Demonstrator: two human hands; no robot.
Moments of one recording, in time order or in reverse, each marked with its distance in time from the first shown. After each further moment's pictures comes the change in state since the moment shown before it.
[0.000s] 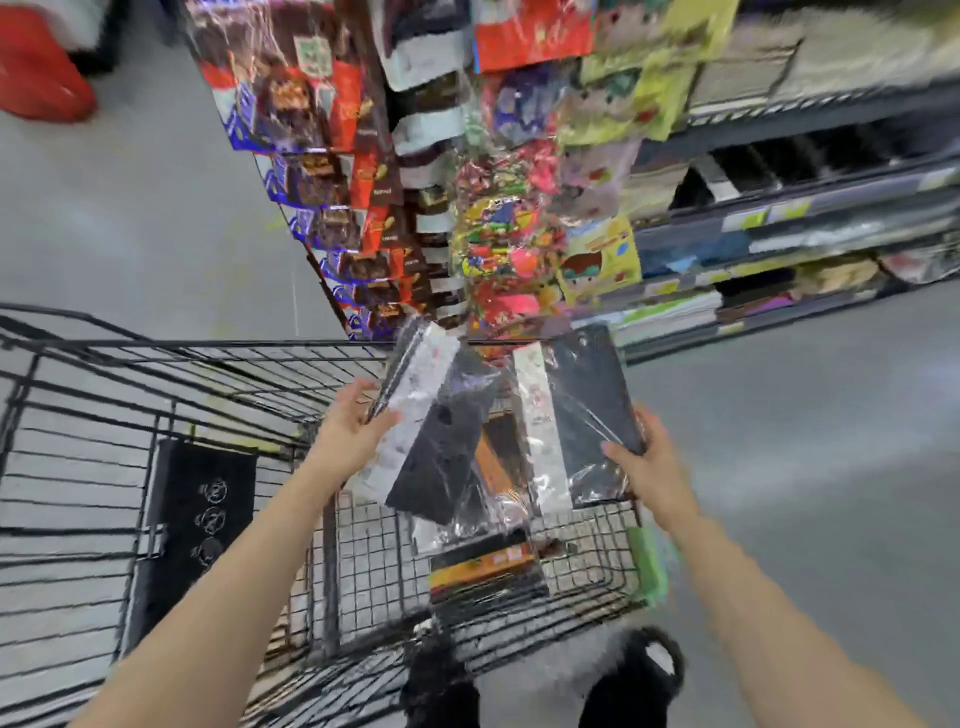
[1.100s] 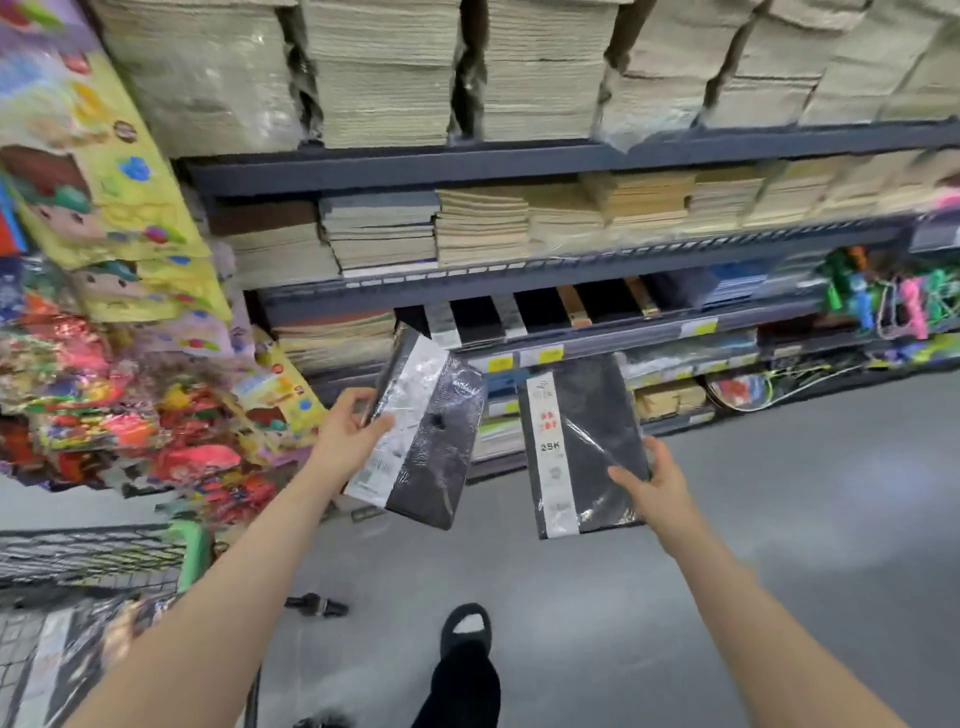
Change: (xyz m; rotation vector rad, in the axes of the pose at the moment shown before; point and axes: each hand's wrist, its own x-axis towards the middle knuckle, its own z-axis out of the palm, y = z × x) left_hand 0.145 0.286 0.458 -0.054 0.100 0.098; right_hand 0.280 0.028 -0.485 0.148 0.070 -0.052
